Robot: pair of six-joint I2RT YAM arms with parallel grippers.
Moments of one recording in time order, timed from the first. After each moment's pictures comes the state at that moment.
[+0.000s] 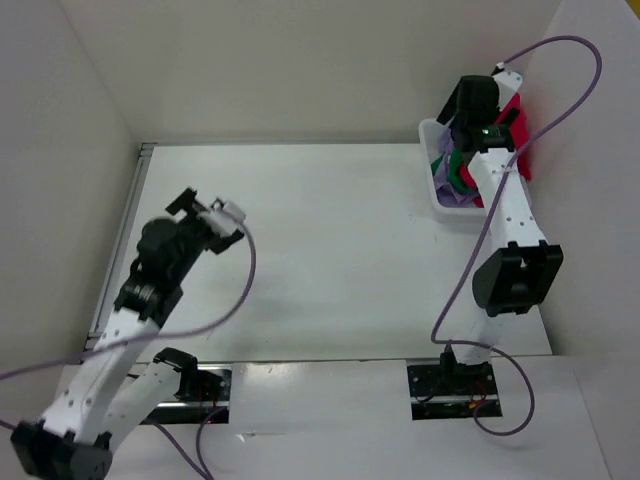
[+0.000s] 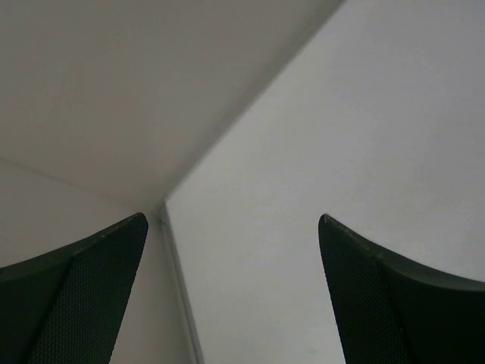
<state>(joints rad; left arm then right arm) -0.32 0.57 0.56 -0.05 0.00 0.76 0.10 1.64 1.74 -0.52 0.53 0.44</state>
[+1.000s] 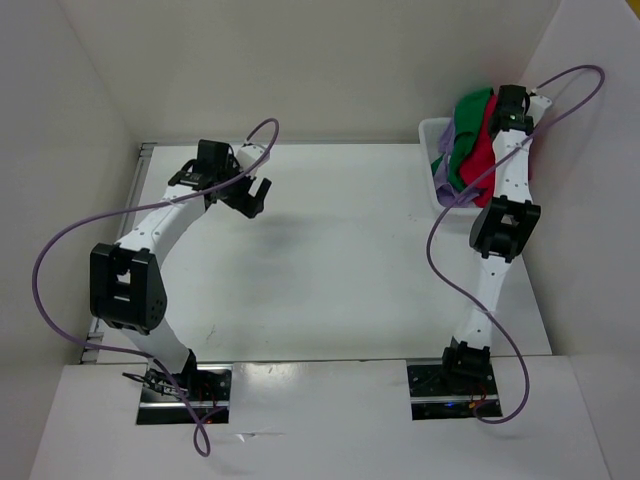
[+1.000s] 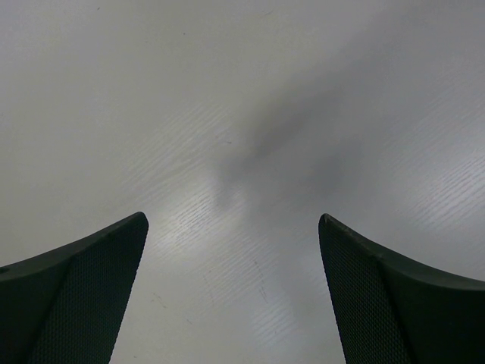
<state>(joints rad) -0.18 1.68 1.38 -0.49 0.25 0.36 -0.26 2.48 2.59 -0.86 0.58 0.38</state>
